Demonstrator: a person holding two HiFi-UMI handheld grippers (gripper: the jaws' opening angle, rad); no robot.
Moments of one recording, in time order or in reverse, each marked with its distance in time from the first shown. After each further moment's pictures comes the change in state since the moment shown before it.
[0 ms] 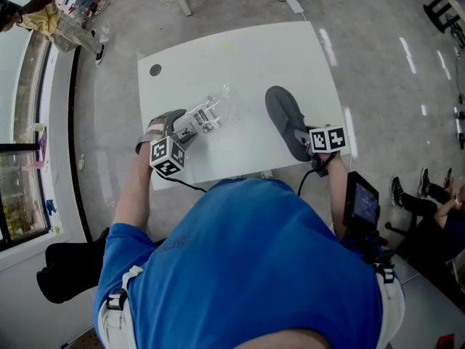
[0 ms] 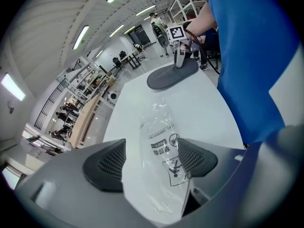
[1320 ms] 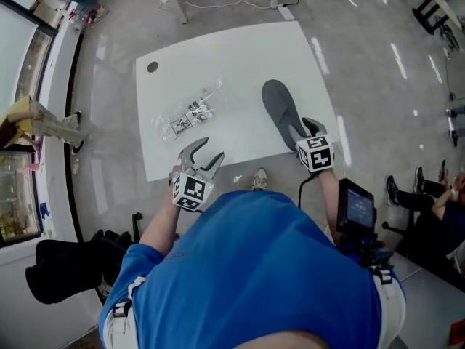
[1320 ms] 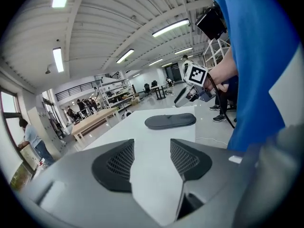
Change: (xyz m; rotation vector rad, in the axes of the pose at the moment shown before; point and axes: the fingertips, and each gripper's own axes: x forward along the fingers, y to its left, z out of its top) left arm -0.057 -0.119 0.093 -0.449 -0.392 0.164; right arm -0.062 0.038 -0.009 -0.377 -0.289 -0.297
